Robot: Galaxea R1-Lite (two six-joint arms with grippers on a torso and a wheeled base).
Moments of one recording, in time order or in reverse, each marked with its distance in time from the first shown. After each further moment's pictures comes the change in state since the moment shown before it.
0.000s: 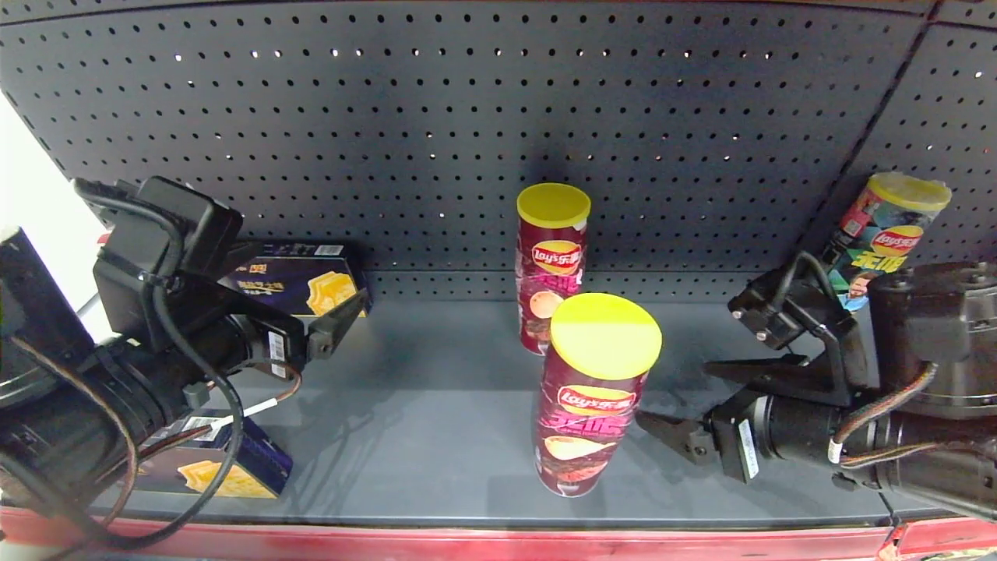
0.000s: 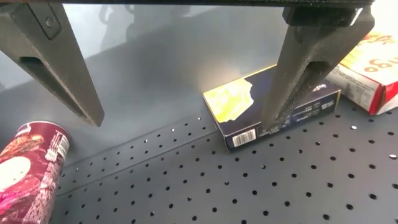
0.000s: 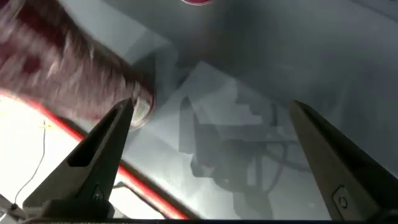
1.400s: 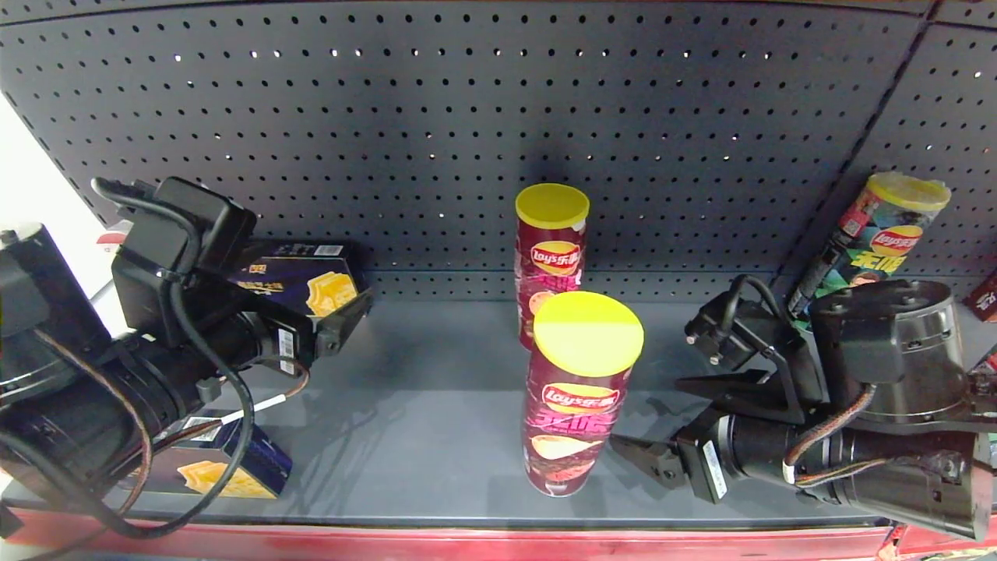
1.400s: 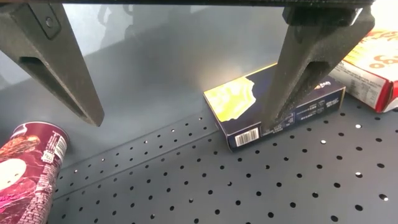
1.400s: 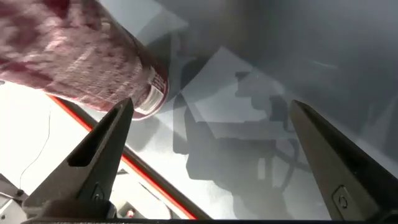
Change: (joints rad) left arm 0.000 0.023 -0.013 -0.002 0.000 0.005; right arm 0.057 0.062 -0.013 0.000 -0.001 -0.002
